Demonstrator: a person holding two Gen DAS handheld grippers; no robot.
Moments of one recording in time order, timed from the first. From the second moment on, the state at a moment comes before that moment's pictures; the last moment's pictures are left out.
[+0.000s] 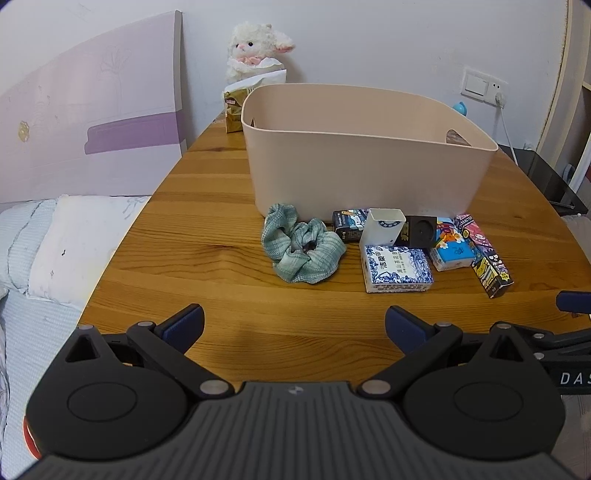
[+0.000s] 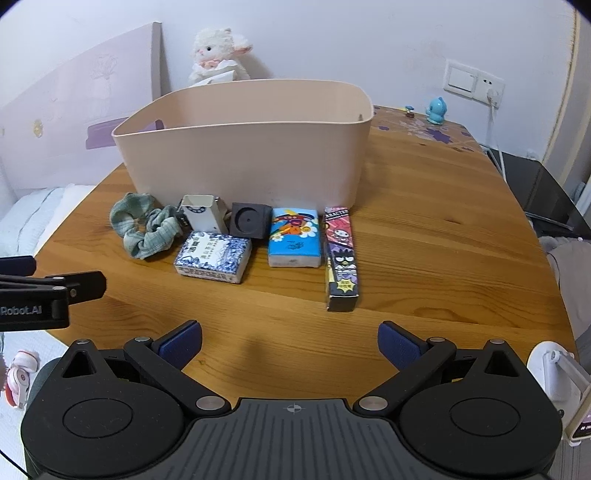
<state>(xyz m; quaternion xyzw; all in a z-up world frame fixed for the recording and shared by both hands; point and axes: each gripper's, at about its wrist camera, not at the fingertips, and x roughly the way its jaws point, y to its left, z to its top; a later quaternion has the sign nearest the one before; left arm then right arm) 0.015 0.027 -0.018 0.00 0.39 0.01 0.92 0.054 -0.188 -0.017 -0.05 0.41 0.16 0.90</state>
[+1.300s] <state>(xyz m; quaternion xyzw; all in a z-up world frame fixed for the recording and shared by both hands) 0.112 0.042 -0.068 0.03 0.37 0.02 0.93 0.155 -0.199 -0.066 -0.08 0.45 0.13 0.88</state>
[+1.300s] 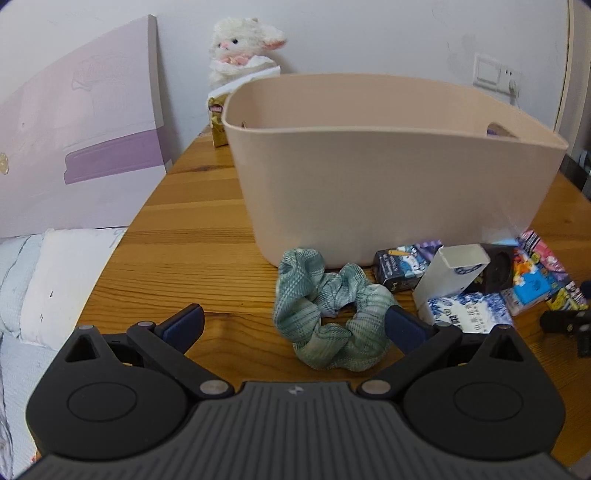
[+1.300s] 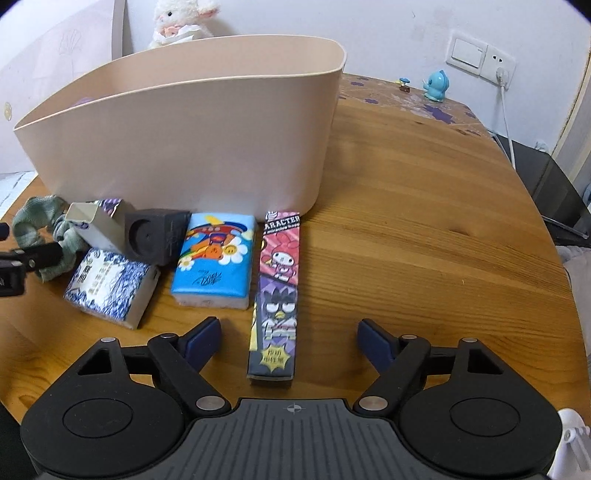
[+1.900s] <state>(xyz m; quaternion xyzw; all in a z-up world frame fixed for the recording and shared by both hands) 0.122 0.050 -0.077 -0.01 0.39 0.03 0.92 0.151 -0.183 -0.057 -0.07 0.44 0.16 0.88</state>
